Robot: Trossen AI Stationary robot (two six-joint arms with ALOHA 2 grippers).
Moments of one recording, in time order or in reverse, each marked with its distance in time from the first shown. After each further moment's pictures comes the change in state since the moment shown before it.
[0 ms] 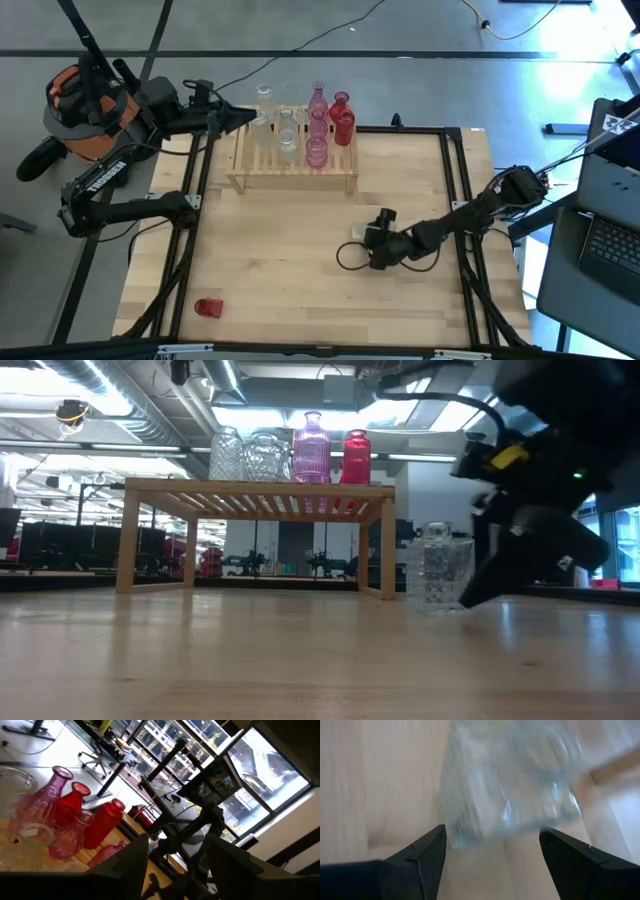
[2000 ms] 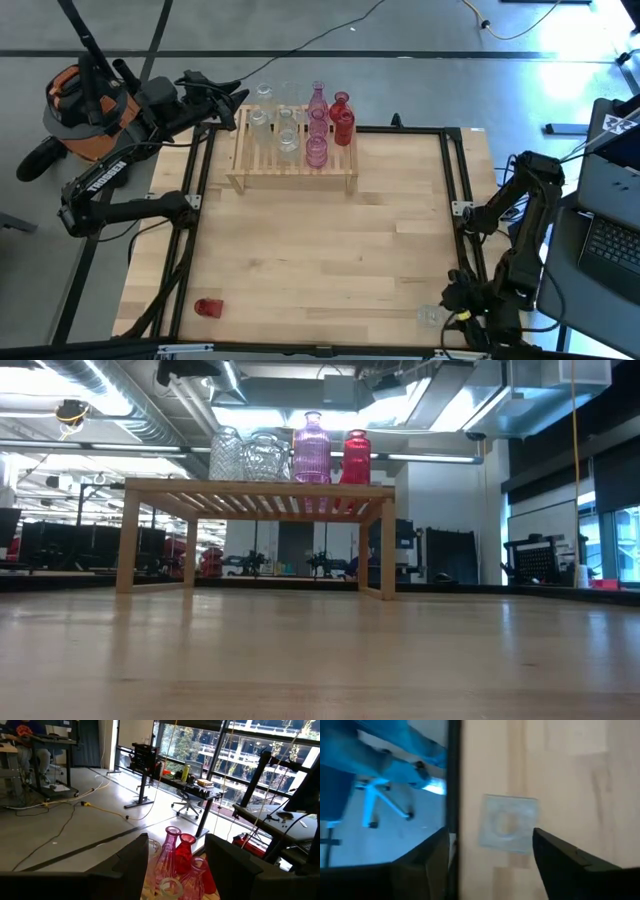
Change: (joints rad) left arm 0.000 0.003 -0.001 -0.001 -0.476 0.497; right arm 0.854 -0.291 0.246 -0.513 -0.251 0.846
